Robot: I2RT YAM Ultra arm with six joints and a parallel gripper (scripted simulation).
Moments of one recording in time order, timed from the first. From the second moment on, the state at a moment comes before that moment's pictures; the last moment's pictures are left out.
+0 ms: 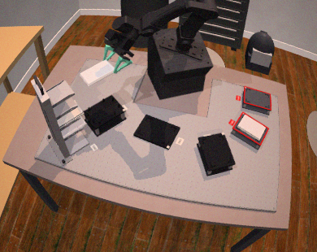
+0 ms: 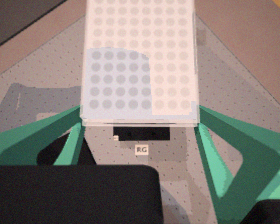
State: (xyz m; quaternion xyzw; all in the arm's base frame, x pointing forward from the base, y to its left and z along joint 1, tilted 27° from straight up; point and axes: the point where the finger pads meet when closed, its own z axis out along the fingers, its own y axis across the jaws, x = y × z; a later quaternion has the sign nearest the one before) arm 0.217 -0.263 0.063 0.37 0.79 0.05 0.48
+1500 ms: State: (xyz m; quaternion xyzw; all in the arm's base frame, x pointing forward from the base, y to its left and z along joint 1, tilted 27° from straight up) arm 0.225 -0.257 0.044 0.37 0.80 0.06 0.48
